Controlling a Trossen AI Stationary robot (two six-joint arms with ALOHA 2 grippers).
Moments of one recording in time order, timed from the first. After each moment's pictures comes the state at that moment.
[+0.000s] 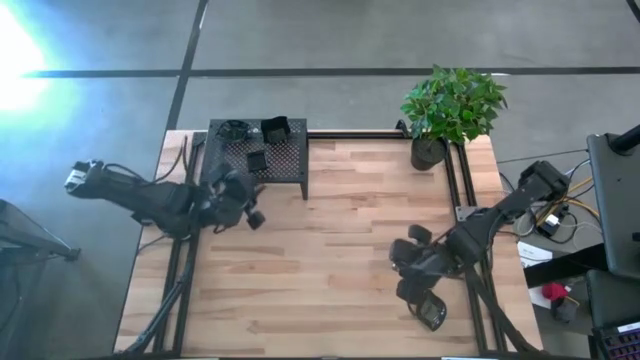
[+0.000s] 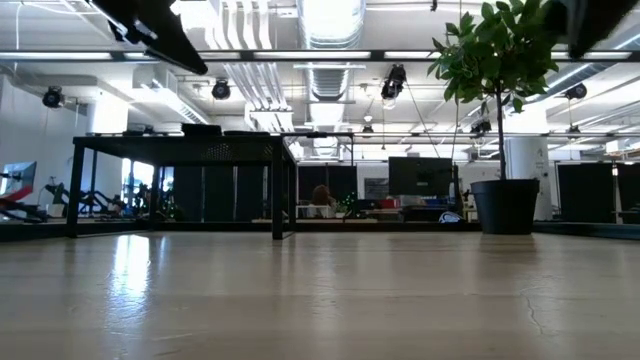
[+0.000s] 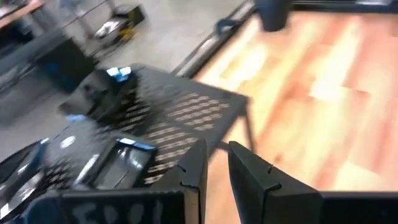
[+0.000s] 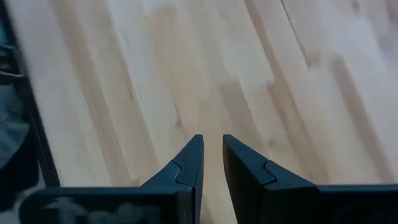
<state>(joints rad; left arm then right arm) -0.25 0.96 0.86 -0.64 -0.87 -0.38 0.61 1.41 1.19 -0.99 0.25 0.93</state>
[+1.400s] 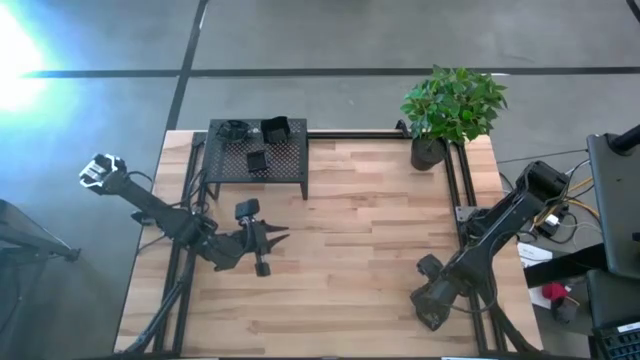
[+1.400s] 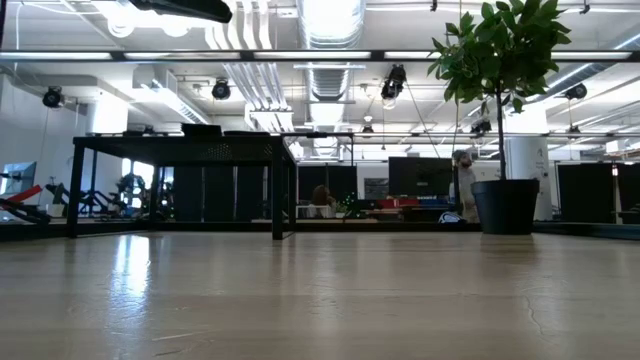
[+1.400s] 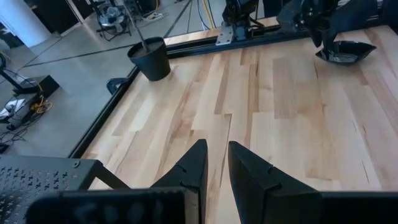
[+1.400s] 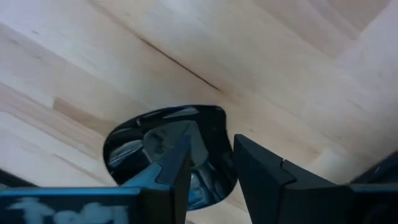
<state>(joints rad) -0.53 1.15 0.86 -0.23 -0.79 -0.14 0.84 1.42 0.78 -0.76 -0.11 1.88</state>
